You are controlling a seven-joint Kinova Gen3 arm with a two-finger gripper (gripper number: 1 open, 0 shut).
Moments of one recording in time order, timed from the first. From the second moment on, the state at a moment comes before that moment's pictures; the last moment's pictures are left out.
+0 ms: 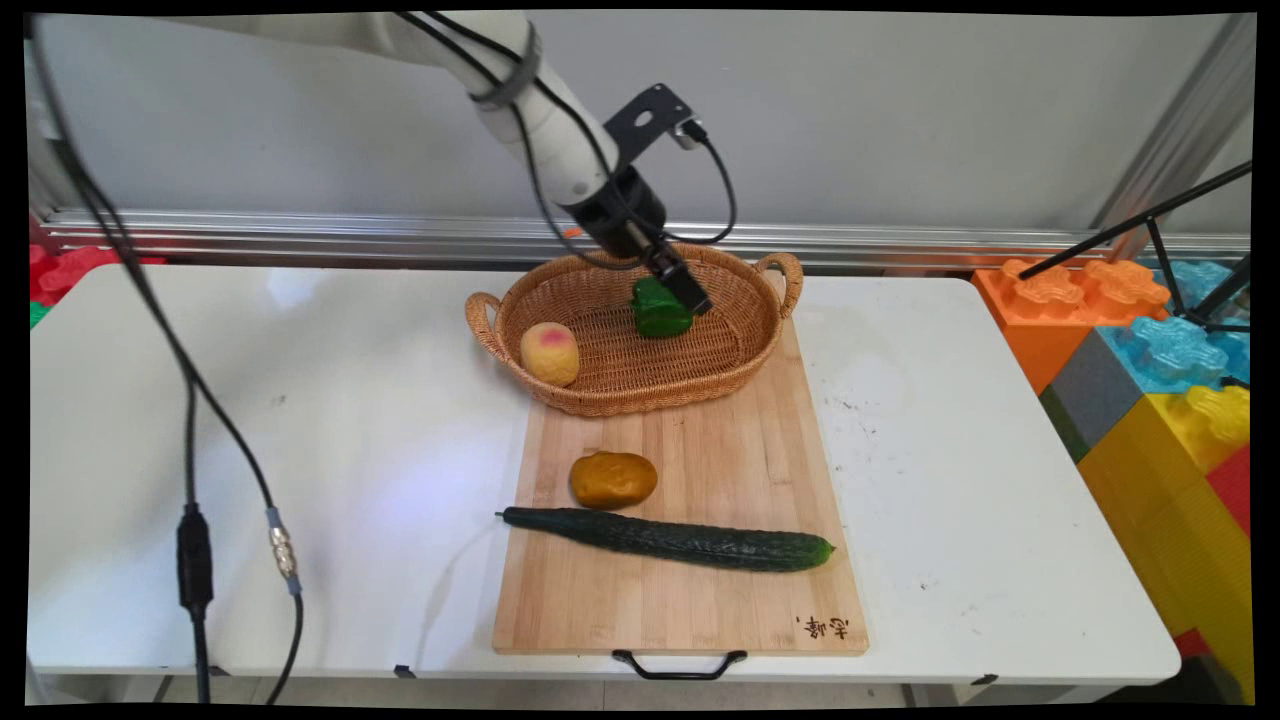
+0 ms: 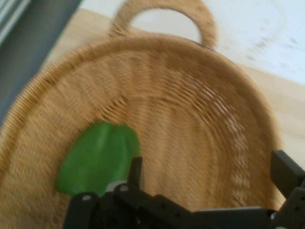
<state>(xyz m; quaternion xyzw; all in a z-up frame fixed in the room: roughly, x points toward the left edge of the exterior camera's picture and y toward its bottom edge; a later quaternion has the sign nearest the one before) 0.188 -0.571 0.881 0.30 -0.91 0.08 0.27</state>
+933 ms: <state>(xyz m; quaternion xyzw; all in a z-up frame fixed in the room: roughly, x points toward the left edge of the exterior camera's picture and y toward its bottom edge) 0.242 -0.447 0.878 0.22 -0.95 0.01 0.24</state>
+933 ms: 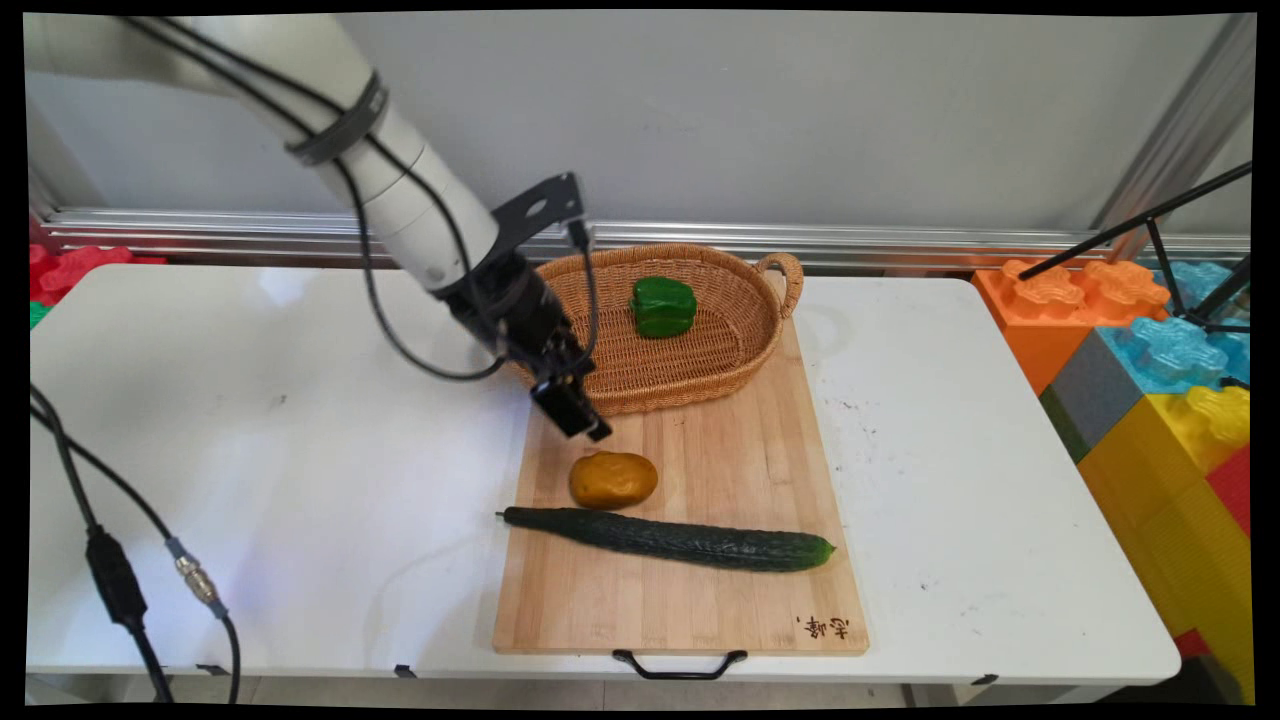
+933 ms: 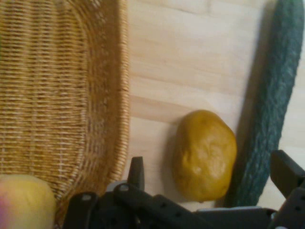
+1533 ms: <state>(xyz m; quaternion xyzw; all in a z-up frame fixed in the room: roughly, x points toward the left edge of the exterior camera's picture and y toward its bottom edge) 0.252 -0.419 0.824 0.17 -0.95 0.03 0.26</state>
